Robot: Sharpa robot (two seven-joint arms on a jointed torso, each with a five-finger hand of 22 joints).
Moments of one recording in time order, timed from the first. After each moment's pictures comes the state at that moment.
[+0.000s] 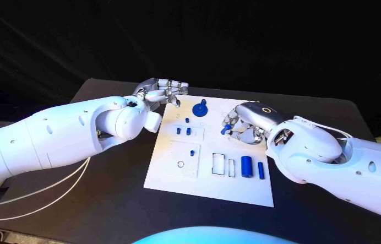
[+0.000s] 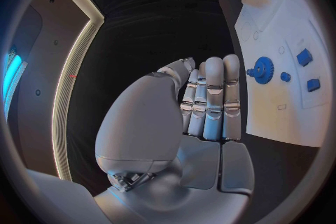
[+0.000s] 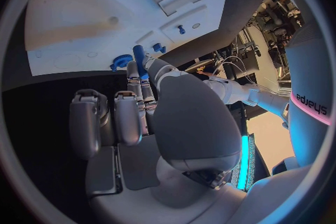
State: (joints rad) left arm 1.17 -0.90 0.01 1.57 -0.04 -0.34 0.21; left_hand 1.46 -0.16 0.39 0.12 0.23 1.04 0.18 0.11 0.08 1.16 0.10 0.18 0.19 1.19 0.02 0.99 0.46 0.16 1.06 0.11 0.81 0.91; right arm 1.19 -0.84 -0.10 1.80 -1.67 -0.37 -0.32; right_hand 1.47 -0.11 0.36 0.13 0.21 1.15 0.12 0.09 0.17 1.23 0.06 0.13 0.09 1.47 -0.01 1.38 1.24 0.05 1.47 0.09 1.40 1.31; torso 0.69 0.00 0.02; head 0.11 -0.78
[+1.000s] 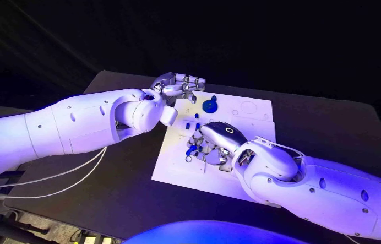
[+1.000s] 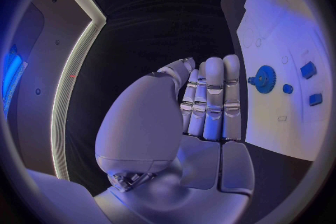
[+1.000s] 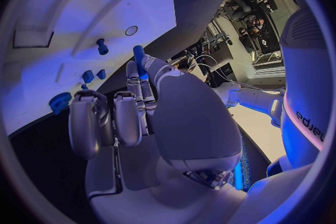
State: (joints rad) left arm 1.17 -0.87 0.01 1.56 -0.04 -0.34 0.22; left_hand 1.46 -0.16 0.38 0.12 0.23 1.04 0.18 0.11 0.08 1.16 0.10 0.18 0.19 1.19 0.02 0.99 0.46 0.16 1.06 0.11 0.81 0.91; right arm 1.07 -0.59 -0.11 1.73 -1.62 -0.38 -0.26; right_hand 1.47 -0.11 0.37 0.12 0.22 1.15 0.12 0.09 0.17 1.23 0.06 0.12 0.09 1.47 -0.01 1.38 1.24 0.05 1.47 0.09 1.40 1.31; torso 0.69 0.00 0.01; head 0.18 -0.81
